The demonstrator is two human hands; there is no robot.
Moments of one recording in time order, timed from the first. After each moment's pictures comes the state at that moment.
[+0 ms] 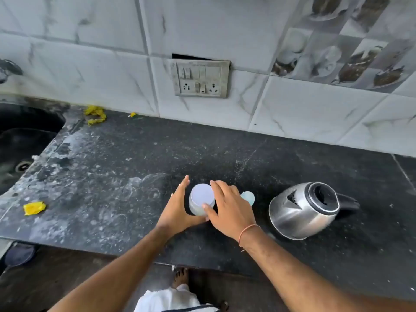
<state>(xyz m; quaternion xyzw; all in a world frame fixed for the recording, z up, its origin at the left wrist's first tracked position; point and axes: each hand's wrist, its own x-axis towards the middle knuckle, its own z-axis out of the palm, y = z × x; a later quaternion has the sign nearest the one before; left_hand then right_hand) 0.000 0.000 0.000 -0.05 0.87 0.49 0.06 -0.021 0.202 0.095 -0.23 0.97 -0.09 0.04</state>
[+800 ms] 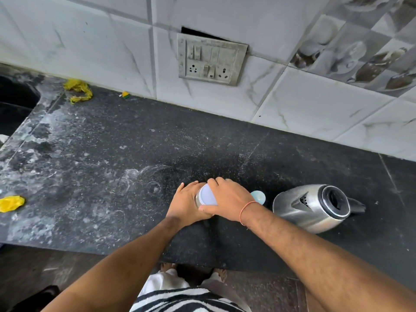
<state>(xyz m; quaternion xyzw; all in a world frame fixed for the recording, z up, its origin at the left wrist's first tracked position) -0.036 -0.006 -0.043 0.05 0.90 0.43 0.07 -0.075 0.151 0.100 -0.28 0.93 0.07 0.20</state>
